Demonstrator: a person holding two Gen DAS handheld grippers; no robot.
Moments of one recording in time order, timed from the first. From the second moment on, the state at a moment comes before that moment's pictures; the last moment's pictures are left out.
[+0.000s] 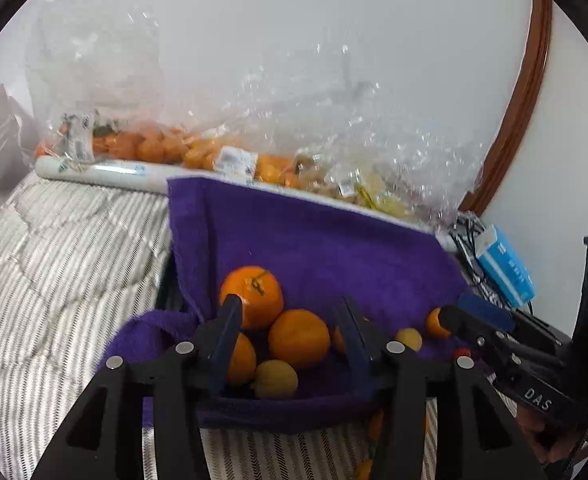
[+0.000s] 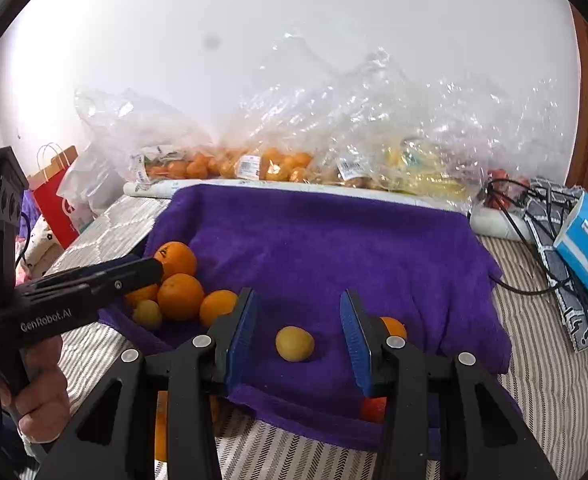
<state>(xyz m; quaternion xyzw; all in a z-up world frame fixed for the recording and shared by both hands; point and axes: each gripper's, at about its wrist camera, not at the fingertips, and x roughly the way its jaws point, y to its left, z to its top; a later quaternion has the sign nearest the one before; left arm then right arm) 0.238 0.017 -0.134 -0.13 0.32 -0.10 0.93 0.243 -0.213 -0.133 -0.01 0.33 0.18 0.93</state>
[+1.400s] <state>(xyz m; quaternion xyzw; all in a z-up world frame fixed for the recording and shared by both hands) 0.192 0.069 -0.133 -0.13 0.31 -0.07 0.94 0.203 -0.169 -0.177 0.03 0.43 0.20 0.88</state>
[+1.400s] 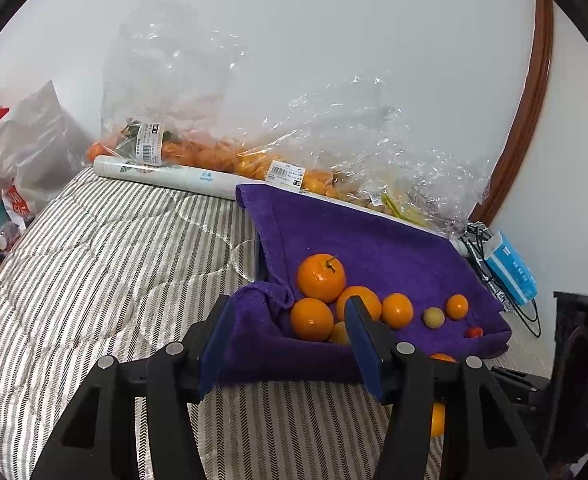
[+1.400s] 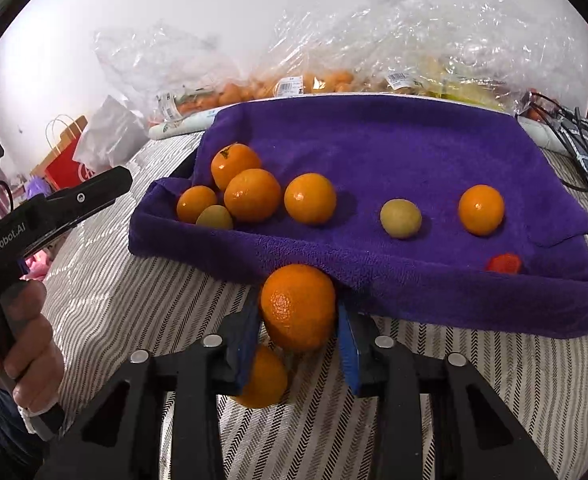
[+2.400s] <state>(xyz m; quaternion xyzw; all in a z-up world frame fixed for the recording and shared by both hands) 0.155 -0.035 -0.162 -0.06 0.39 -0.21 0.89 0.125 -0.289 -0.160 0.00 0.35 0.07 0.94</state>
